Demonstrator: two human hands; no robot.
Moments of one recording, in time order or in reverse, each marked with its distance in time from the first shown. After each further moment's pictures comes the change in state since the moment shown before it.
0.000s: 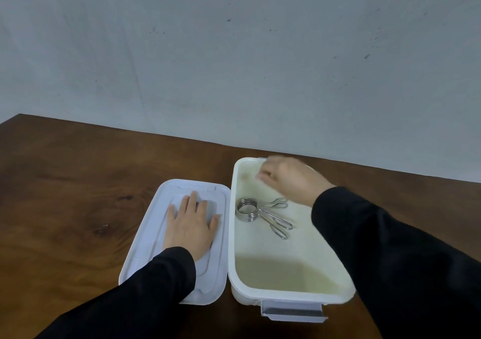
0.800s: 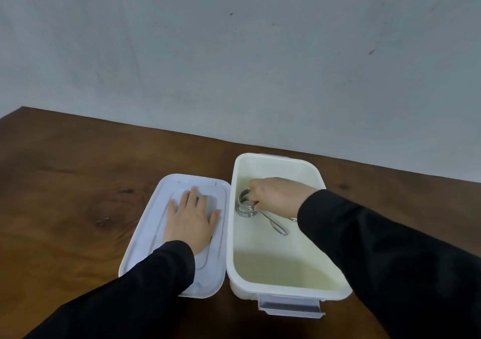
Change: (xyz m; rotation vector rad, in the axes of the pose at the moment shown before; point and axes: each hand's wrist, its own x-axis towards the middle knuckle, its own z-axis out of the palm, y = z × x) left_hand 0.001 0.002 0.001 0.000 -0.007 -0.007; right_hand -0.002 -0.022 0.025 -0.139 -0.451 -0.126
